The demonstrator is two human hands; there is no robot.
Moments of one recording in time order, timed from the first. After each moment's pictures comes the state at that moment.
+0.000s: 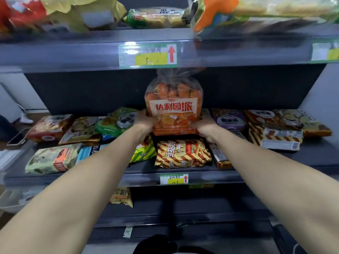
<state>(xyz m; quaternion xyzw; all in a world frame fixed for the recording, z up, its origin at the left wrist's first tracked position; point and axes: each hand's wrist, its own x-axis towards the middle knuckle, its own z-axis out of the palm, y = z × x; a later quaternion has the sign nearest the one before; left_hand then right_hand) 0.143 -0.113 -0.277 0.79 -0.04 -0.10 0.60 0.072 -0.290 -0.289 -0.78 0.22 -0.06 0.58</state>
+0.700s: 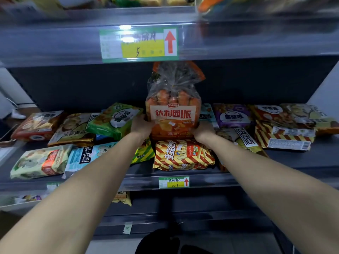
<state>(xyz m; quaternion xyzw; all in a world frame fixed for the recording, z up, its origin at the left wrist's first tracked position) 0.167 -0.118 -0.314 0.84 -0.03 -0.09 0.54 0.092 -0.291 -0.323 -0.91 0.26 -0.01 0.32</state>
